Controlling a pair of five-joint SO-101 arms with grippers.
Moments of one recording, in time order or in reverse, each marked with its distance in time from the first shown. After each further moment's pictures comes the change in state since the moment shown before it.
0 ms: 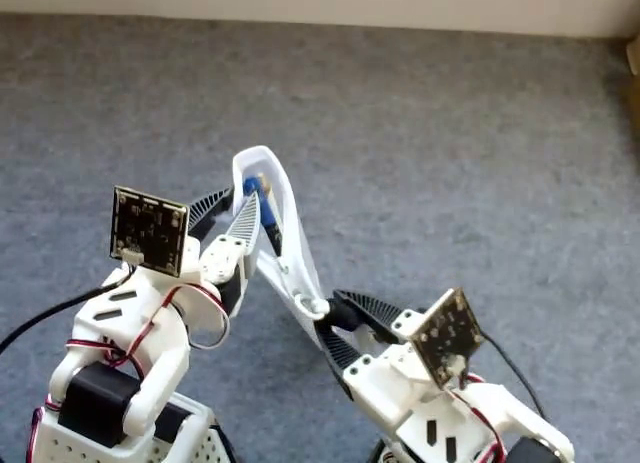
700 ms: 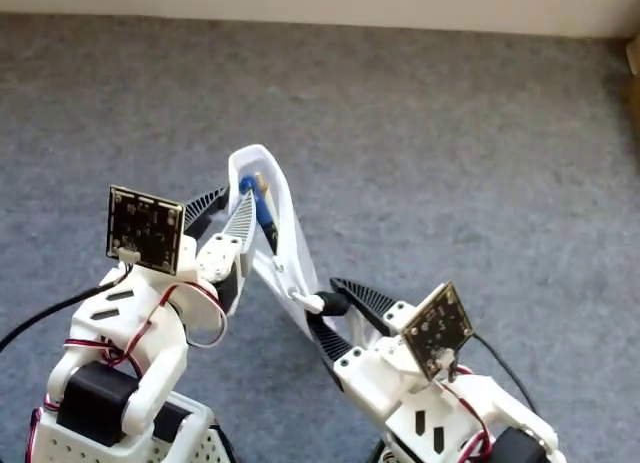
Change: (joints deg) left arm -0.5 0.0 0.2 0.0 0.0; right arm 0.0 0.0 4.9 -6.4 0.0
